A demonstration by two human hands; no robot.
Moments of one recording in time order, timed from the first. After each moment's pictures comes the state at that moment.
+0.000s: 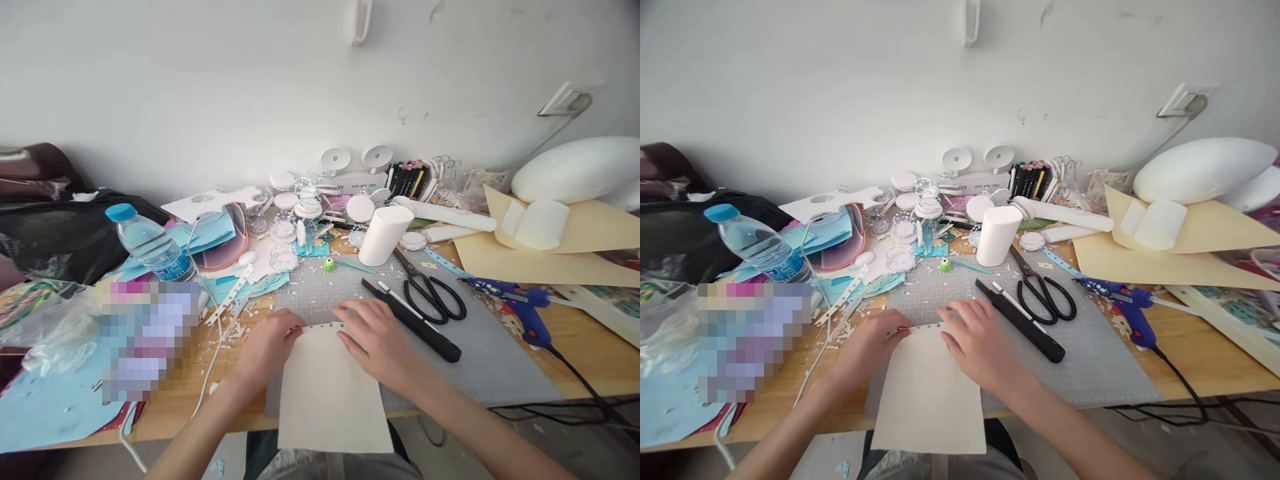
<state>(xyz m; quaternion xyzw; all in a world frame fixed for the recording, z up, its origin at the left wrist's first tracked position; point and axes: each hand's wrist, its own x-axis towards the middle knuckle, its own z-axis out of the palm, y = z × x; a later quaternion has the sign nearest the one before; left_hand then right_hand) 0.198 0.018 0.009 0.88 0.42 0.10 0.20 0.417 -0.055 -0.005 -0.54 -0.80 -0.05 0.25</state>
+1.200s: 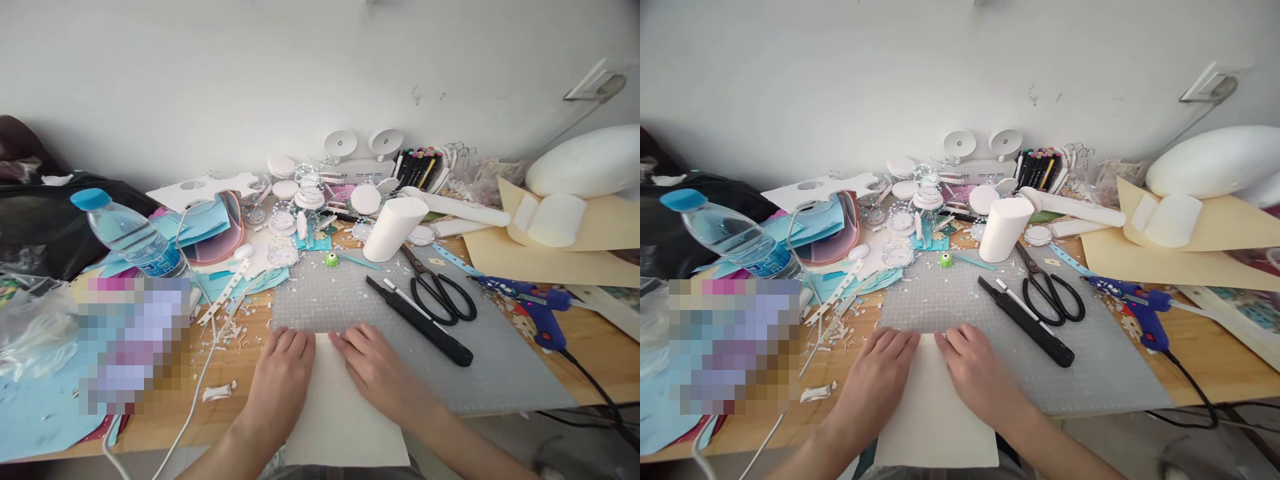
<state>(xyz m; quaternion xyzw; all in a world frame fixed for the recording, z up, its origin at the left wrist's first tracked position) 0.209 -0.025 -0.017 0.93 0.35 0.09 -0.02 0.400 -0.072 -0.033 -0.52 -0.83 0.00 0.19</state>
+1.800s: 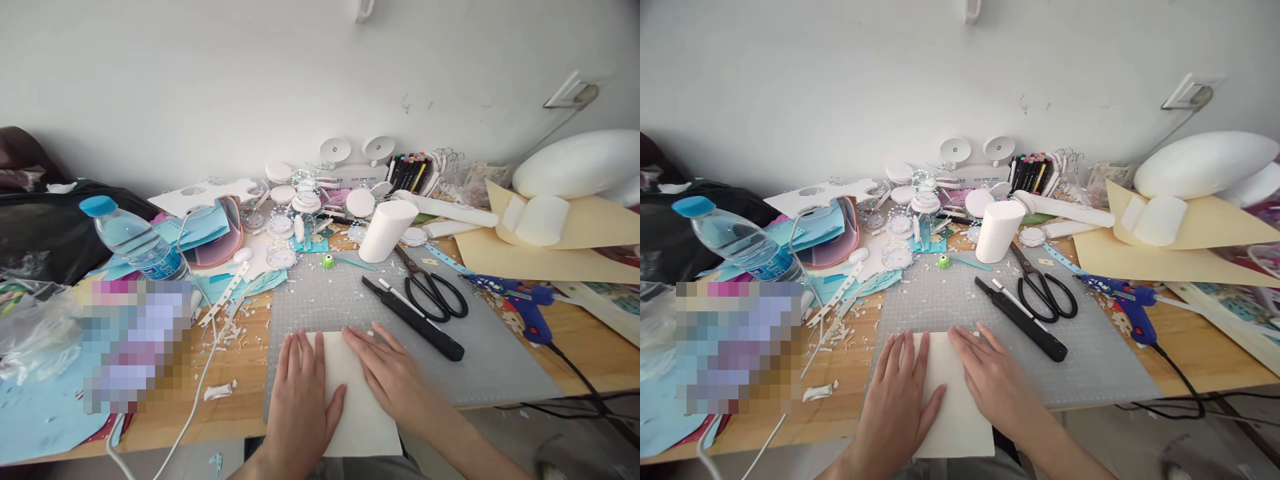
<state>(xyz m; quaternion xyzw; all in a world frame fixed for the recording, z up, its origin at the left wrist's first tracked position) 0.226 -0.066 -0.041 0.90 0.41 0.11 -0.12 0.424 -0.096 -0.038 -0.54 -0.82 0.00 0.20</state>
